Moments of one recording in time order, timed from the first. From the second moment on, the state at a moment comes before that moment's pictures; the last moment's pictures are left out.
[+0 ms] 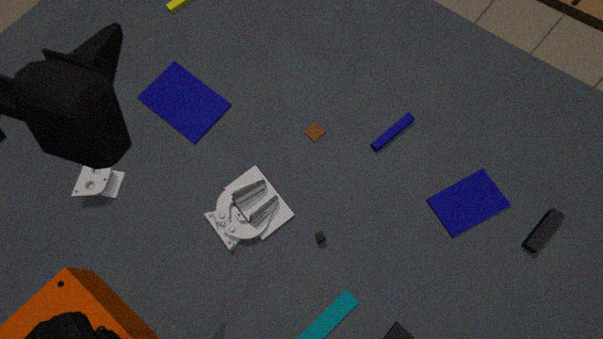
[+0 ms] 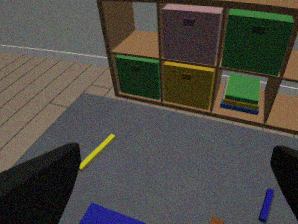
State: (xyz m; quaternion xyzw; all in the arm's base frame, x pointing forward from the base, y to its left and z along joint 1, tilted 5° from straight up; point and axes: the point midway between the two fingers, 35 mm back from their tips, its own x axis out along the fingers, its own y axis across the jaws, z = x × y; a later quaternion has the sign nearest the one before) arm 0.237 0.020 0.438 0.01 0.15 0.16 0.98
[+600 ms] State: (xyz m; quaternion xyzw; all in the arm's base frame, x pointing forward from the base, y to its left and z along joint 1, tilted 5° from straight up) arm 0.273 0.054 0.384 0.19 0.28 0.16 0.93
